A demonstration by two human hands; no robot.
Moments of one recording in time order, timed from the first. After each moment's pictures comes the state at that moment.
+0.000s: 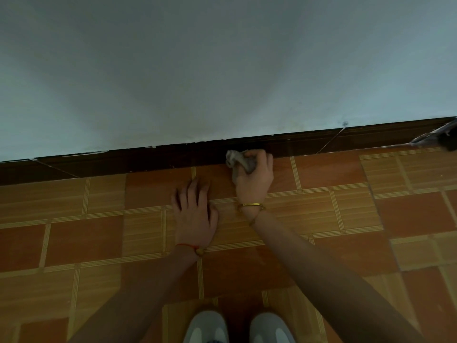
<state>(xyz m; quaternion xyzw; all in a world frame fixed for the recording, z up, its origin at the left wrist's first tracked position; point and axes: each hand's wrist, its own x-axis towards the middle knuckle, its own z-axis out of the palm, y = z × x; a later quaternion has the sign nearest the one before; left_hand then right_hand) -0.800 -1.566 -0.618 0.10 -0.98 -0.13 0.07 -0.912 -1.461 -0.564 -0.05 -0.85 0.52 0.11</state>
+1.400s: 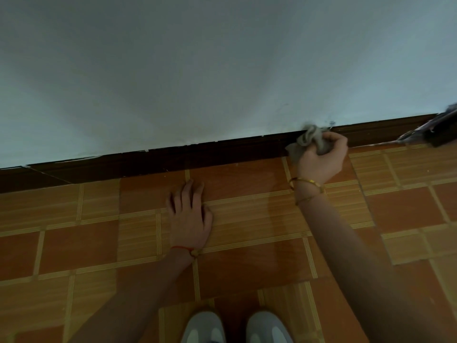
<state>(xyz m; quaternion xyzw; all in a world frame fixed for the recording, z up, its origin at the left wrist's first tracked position) -0.799 -1.566 -0.618 0.11 -0.98 -0.15 0.07 -0.966 -1.359 -0.521 -0.24 -0.76 0.53 0.29</state>
